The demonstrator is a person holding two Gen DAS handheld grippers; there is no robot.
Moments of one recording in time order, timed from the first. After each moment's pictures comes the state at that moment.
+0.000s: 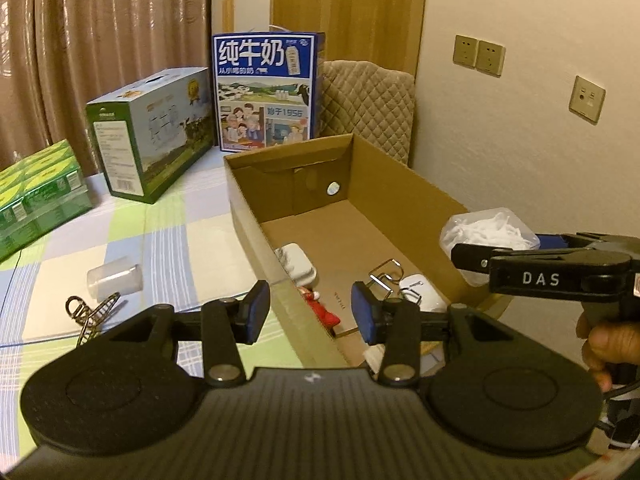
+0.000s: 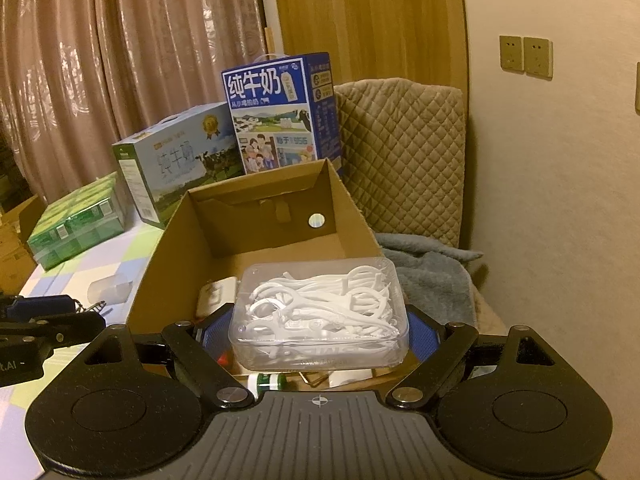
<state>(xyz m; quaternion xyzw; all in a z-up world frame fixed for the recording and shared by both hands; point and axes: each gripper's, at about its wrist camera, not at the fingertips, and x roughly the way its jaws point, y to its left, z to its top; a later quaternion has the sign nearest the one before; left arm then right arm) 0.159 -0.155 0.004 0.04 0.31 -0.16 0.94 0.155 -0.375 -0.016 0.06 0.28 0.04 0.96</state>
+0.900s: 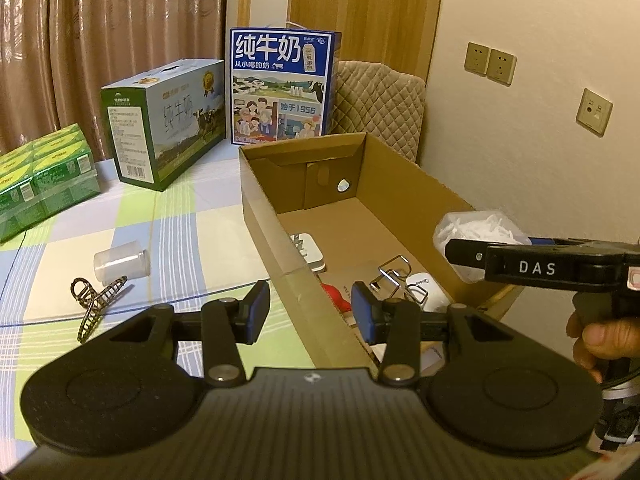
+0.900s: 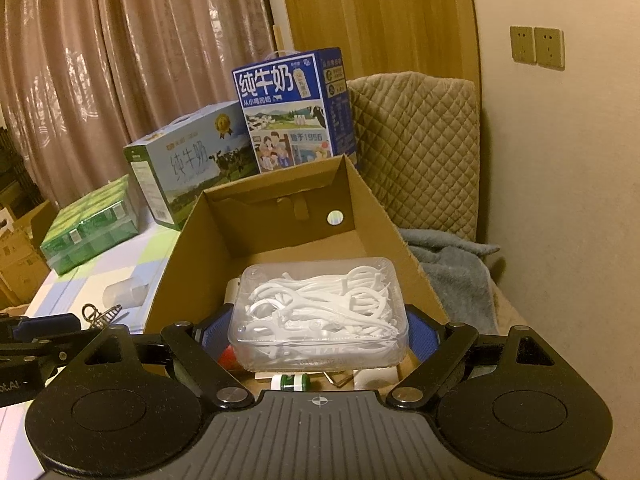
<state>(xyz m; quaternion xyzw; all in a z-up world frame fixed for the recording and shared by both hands) 0.151 -0.143 0.000 0.01 0.31 -0.15 0.94 0.162 -0.370 -0.018 0.08 0.28 0.06 0.95</state>
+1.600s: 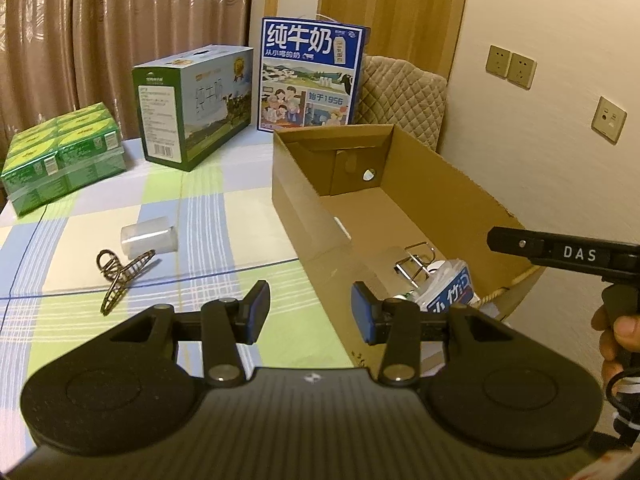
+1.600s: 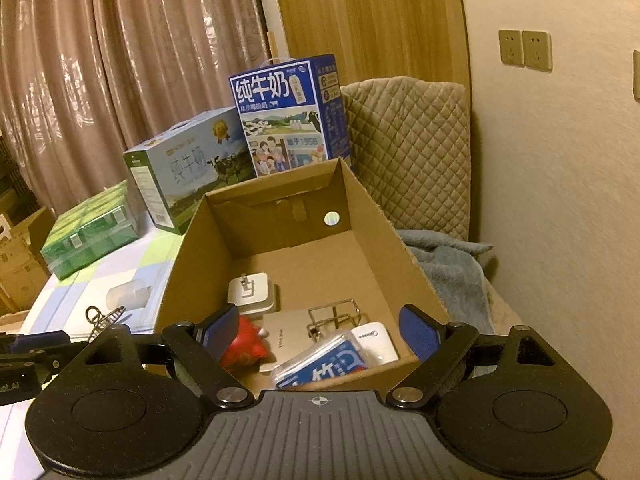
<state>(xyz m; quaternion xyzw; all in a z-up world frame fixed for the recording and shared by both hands) 0.139 -0.110 -0.005 -0.01 0.33 -0.13 0.94 0.140 -0.363 -0.012 0.09 0.27 0.05 0.96</state>
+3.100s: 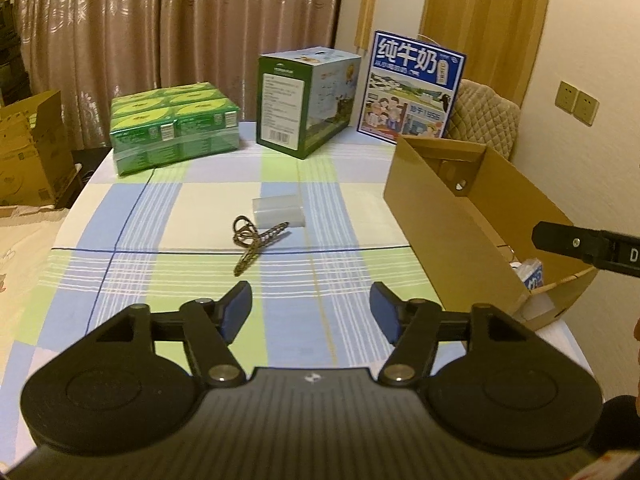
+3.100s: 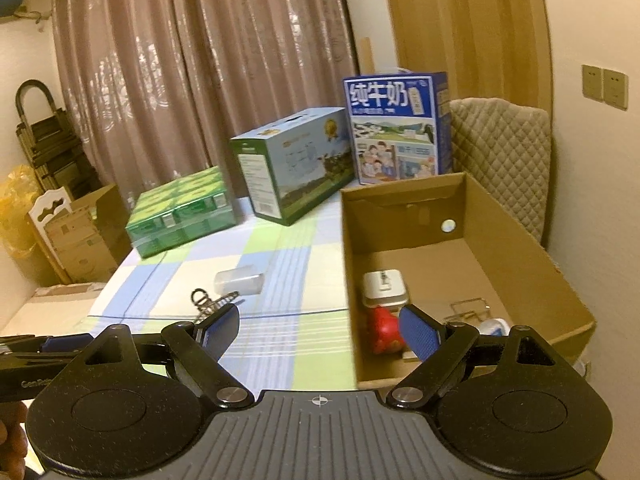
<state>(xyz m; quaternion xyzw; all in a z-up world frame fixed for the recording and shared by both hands) 0.089 0.021 0.001 -0.05 0.32 -0.04 0.94 0.104 -0.234 0.015 0.06 0.26 0.14 0.95</state>
